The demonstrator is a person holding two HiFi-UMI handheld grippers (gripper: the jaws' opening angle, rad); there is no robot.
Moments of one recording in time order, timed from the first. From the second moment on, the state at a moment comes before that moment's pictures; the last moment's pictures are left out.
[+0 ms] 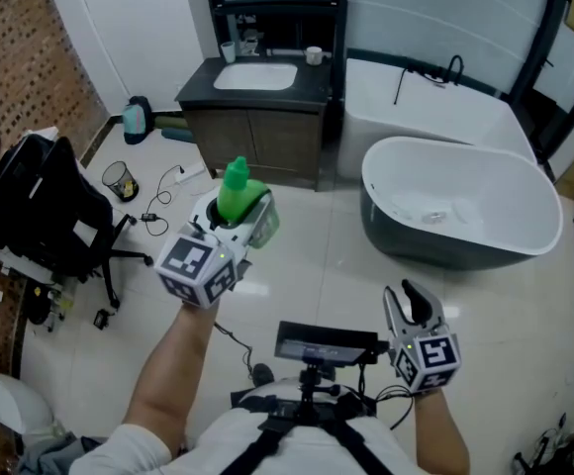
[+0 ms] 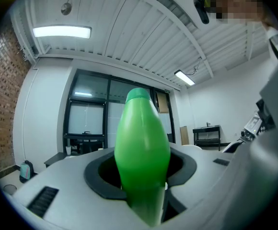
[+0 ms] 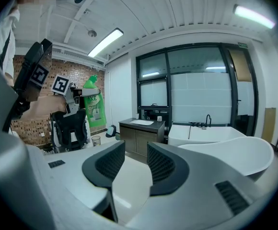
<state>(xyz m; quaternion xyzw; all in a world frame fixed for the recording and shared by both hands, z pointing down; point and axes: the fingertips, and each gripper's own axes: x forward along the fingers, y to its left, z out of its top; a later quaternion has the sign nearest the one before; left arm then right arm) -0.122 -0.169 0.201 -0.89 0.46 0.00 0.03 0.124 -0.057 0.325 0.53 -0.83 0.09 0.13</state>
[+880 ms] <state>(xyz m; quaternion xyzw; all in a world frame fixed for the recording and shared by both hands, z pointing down) -0.138 -0.129 0.224 -0.89 0.45 -0.02 0.01 0.107 -0.043 0.327 0.52 -0.84 0.10 0.14</state>
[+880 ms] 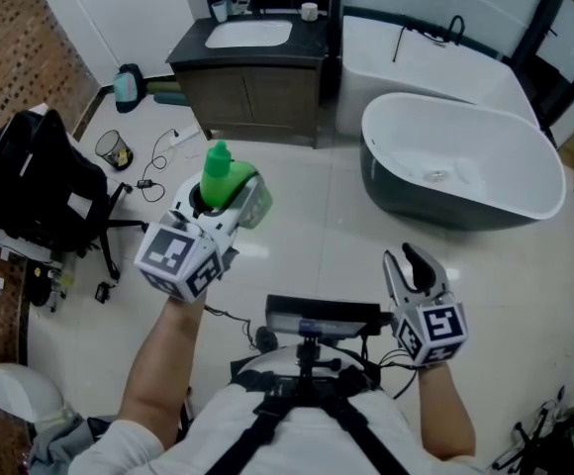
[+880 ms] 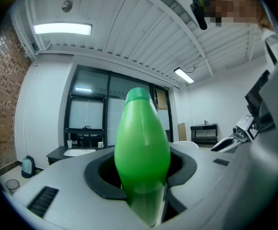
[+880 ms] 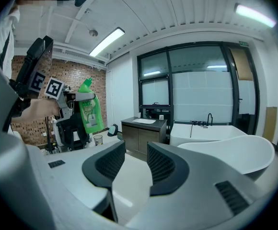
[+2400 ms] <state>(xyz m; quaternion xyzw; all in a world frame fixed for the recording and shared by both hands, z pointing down) -0.148 -0.089 0.231 -0.90 0.44 -0.03 0.00 0.098 -0.043 0.325 0.52 -0.84 0.10 0.14</state>
